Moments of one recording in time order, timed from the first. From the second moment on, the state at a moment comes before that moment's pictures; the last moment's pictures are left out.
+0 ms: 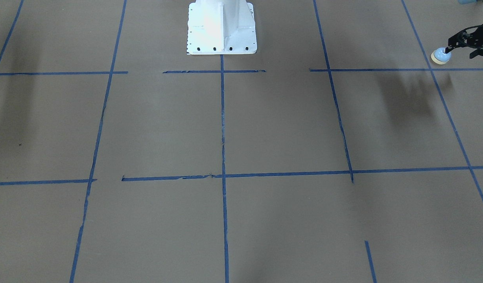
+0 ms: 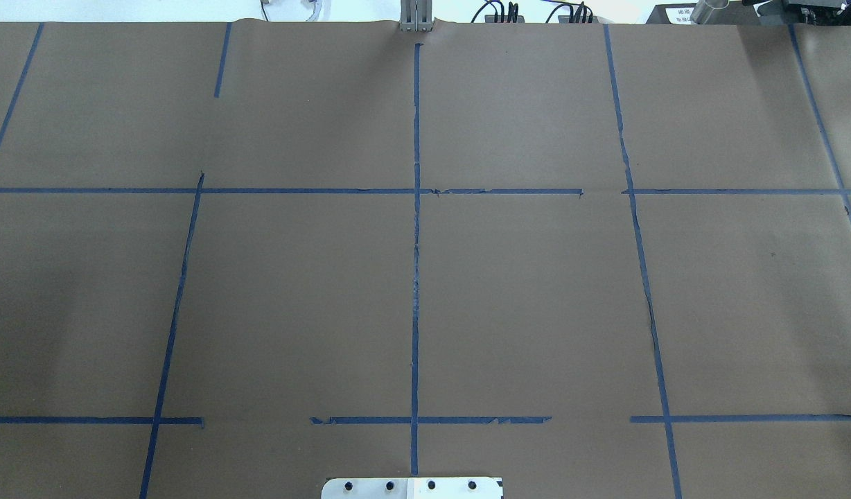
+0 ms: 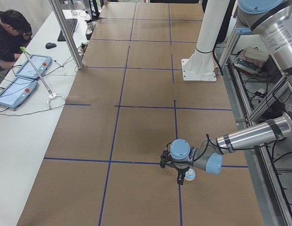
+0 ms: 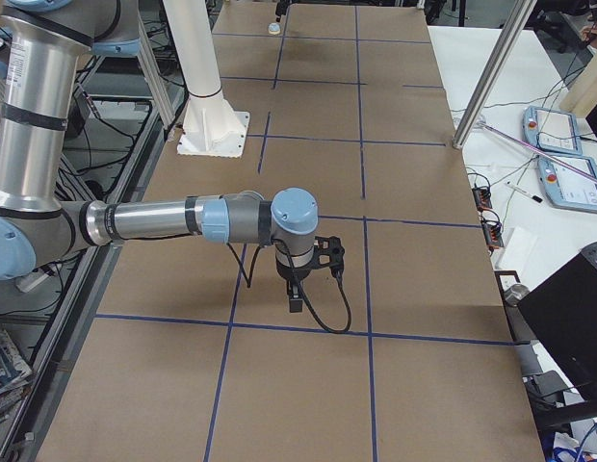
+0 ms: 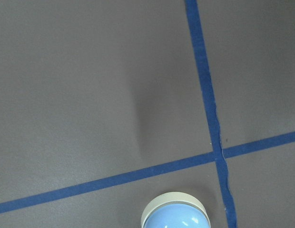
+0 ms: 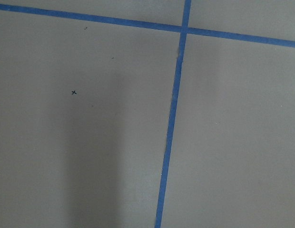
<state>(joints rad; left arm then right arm) -1.13 -1.01 -1.62 -2.20 -2.37 -0.12 1.54 -1.83 1.96 -1.68 2.32 -0.08</state>
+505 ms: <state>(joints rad) -1.02 -1.01 -1.62 -2.20 -2.36 -0.18 1.54 -1.83 1.96 -1.68 2.32 -0.08</state>
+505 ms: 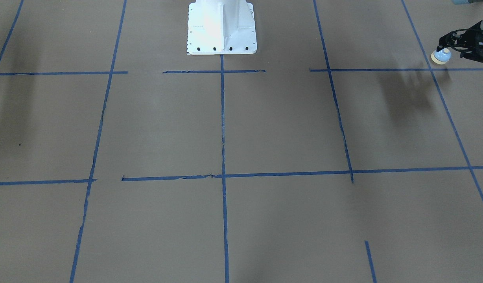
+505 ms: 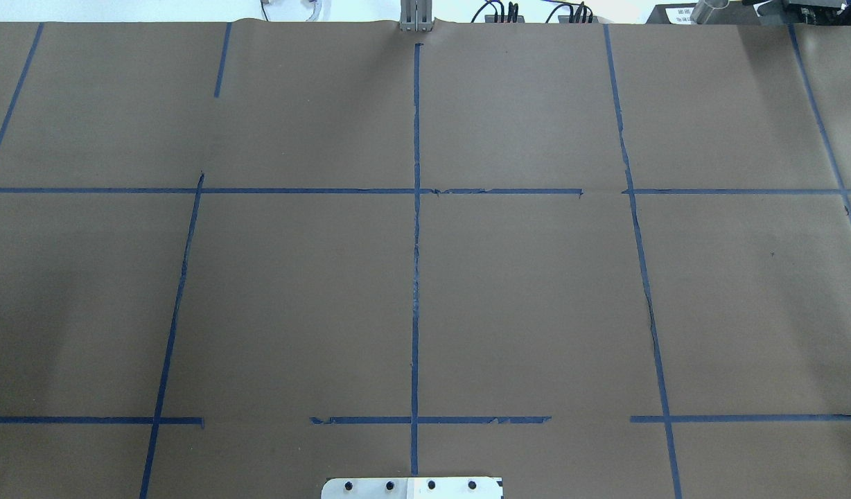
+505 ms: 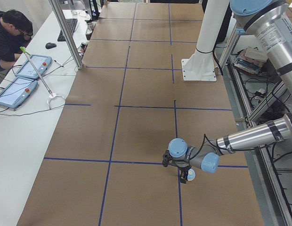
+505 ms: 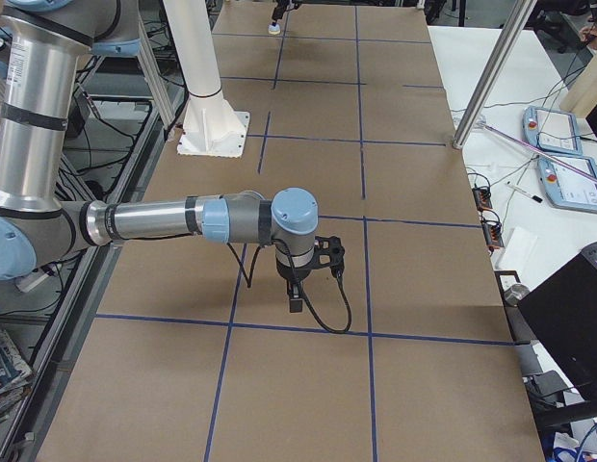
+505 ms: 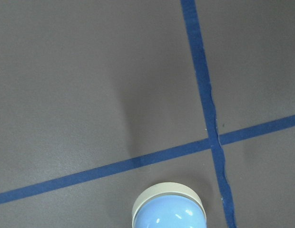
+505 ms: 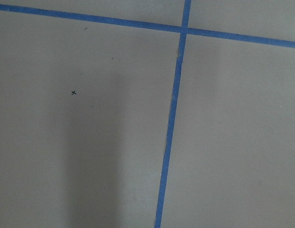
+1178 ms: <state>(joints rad) -0.92 -1.03 -1.60 -2.20 -2.31 -0.24 1.54 -1.83 1.95 -1.68 2.32 -0.08</state>
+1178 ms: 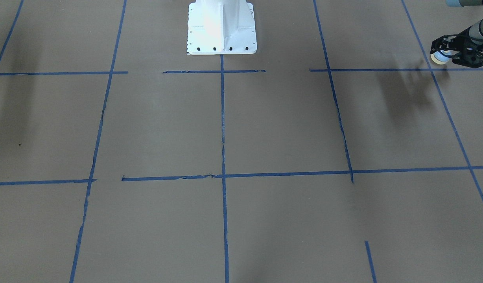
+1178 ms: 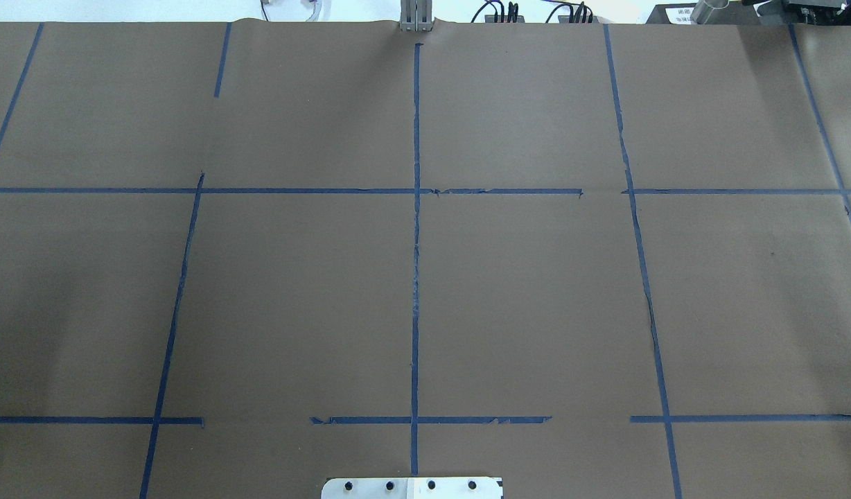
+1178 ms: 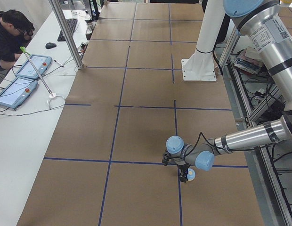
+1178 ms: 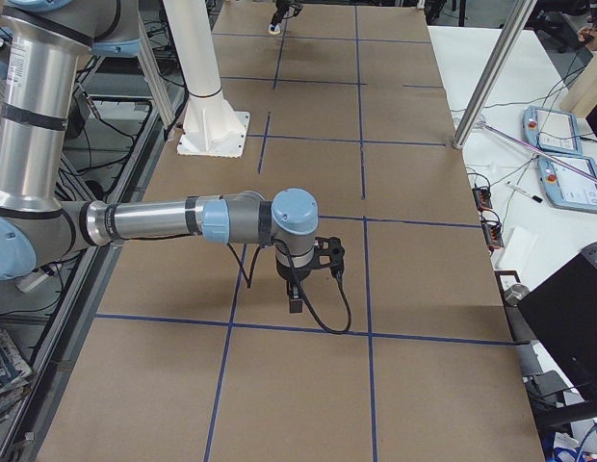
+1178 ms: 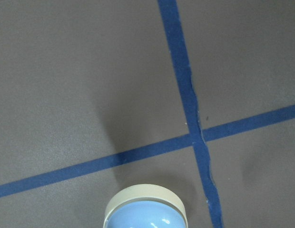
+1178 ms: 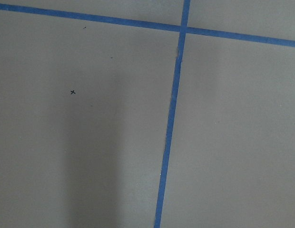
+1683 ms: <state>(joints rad) -0.89 -1.04 -1.56 -2.20 -2.29 -0.24 1.54 -1.83 1.95 -1.68 2.31 -0.09</state>
